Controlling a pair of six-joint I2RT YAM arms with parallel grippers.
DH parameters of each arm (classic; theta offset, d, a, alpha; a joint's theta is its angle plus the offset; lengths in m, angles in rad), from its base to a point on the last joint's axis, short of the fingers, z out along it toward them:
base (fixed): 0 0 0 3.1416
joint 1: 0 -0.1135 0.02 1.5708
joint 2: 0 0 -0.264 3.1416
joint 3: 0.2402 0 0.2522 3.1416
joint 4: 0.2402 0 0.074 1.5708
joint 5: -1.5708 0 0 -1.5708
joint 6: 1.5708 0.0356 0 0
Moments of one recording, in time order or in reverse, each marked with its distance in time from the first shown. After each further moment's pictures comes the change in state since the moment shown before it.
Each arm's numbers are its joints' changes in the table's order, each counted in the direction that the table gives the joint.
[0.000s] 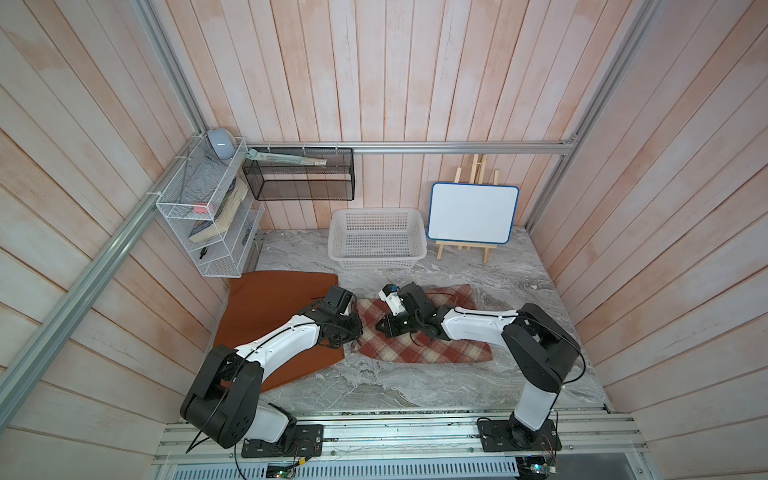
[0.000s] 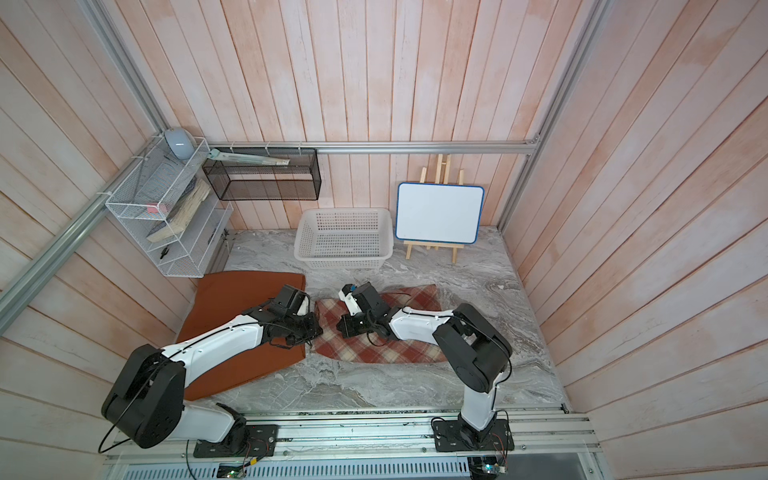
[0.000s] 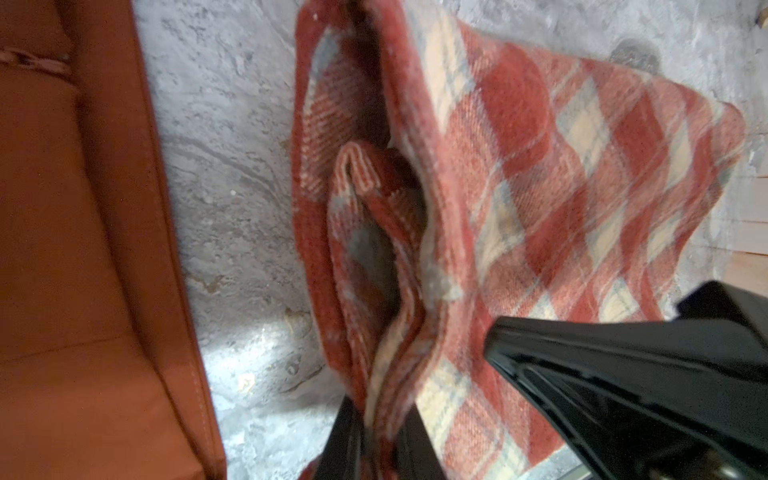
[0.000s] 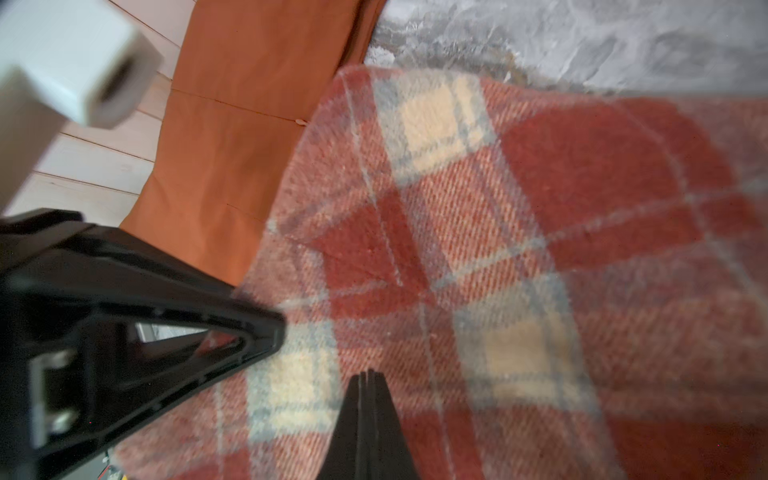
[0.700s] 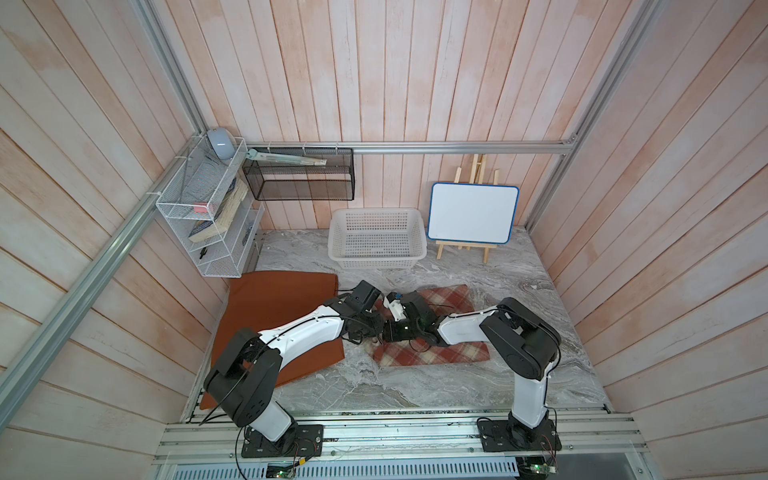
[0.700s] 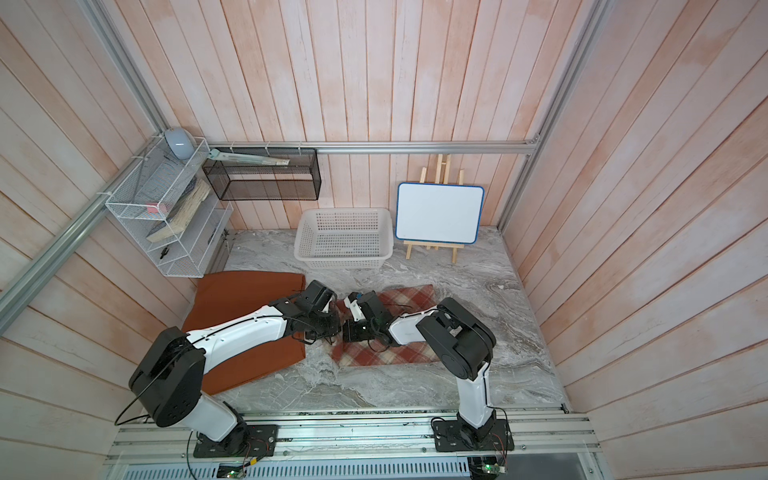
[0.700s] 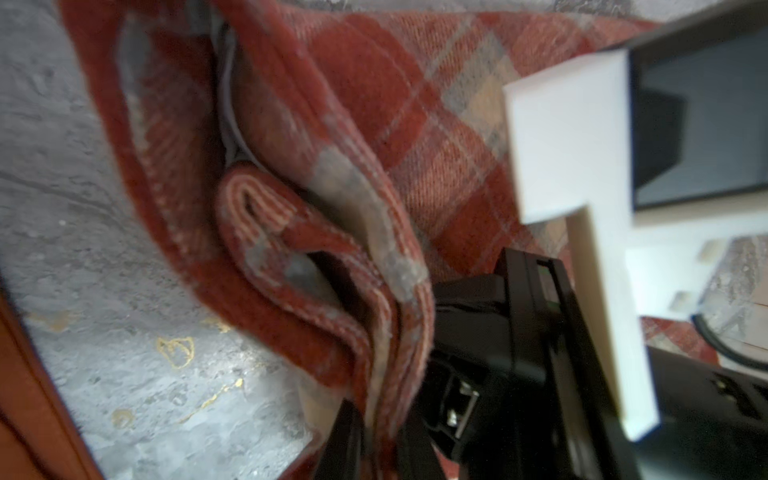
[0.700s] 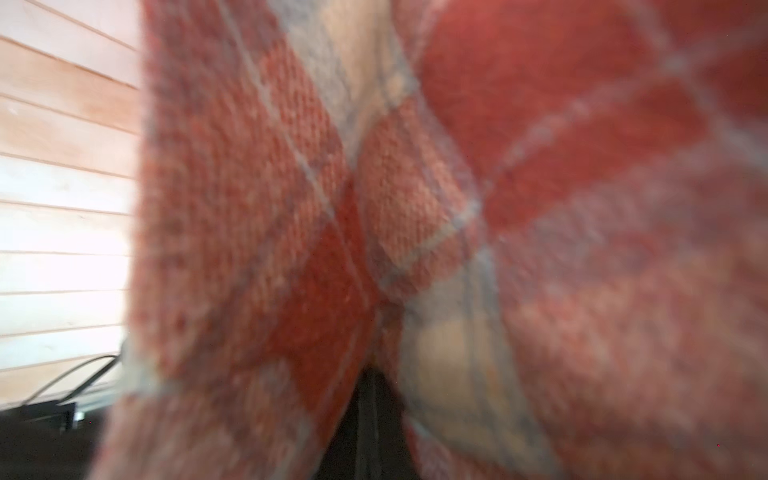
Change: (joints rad) left arm 0.180 0.155 0.182 0.045 0.099 -0.032; right arm 0.039 0.077 -0.120 -0.251 0.086 0.167
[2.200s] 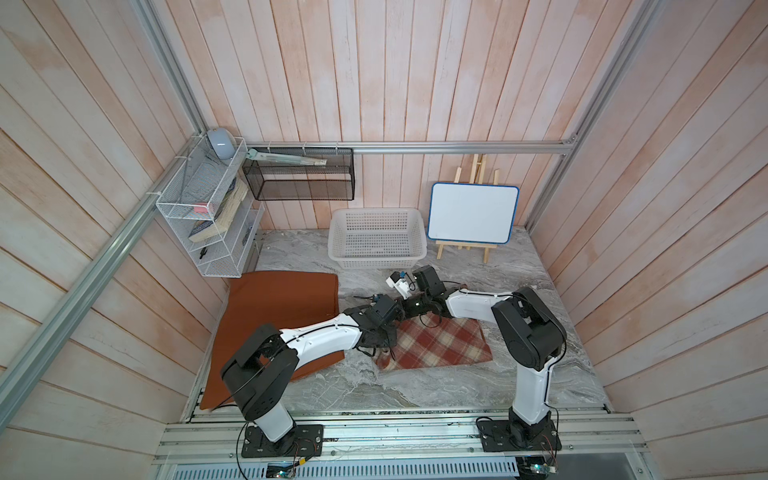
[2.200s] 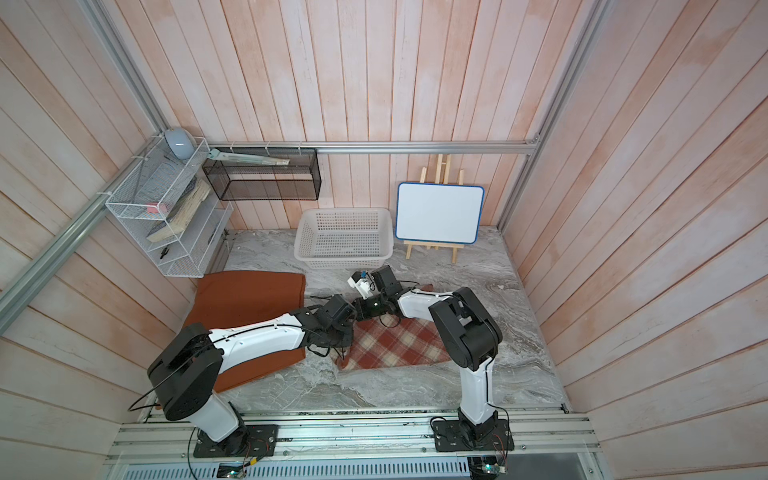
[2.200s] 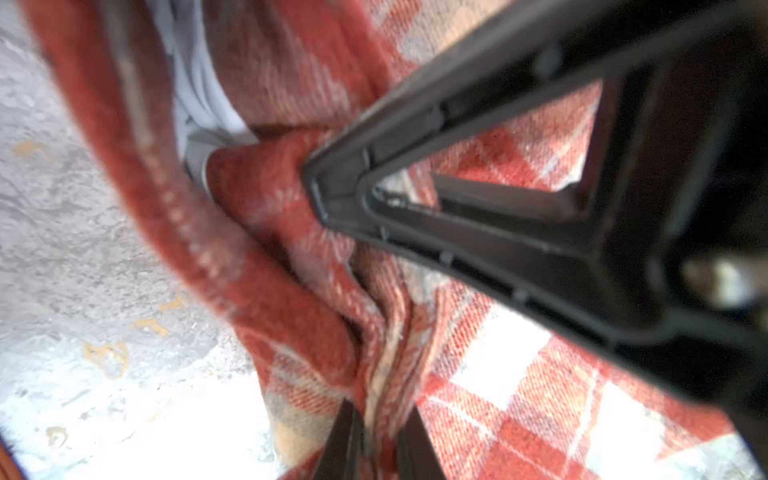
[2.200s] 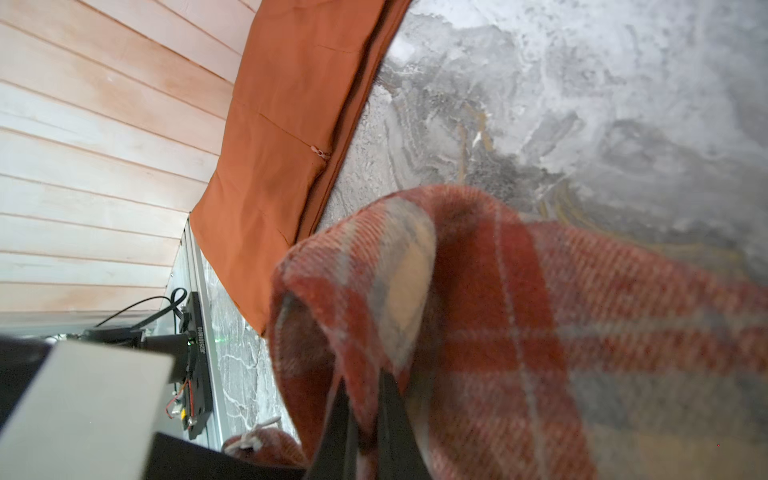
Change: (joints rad) left arm 0.155 0.065 0.007 -0.027 0.164 0.000; right arm 0.168 0.039 0.246 0.309 0.272 -0.321
